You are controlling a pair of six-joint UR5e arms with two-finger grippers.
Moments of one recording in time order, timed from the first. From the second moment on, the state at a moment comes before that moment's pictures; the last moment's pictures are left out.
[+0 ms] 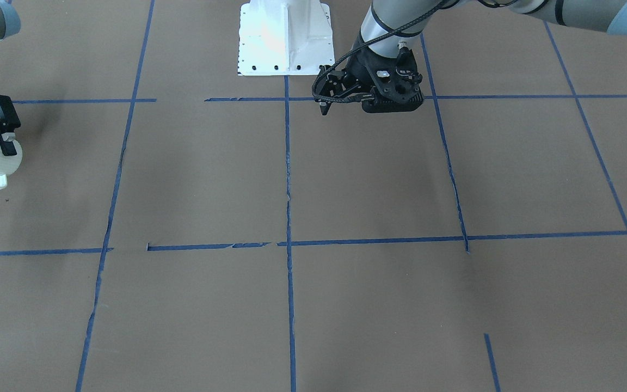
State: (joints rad) left arm -0.73 -2.29 -1.93 -1.34 -2.19 -1.28; right arm 0.68 -1.92 1.72 0.04 1.23 1.13
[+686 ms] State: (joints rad) left arm -0.73 -2.29 -1.93 -1.34 -2.19 -1.29; right arm 1.02 -2.00 1.57 0.23 1.64 1.40
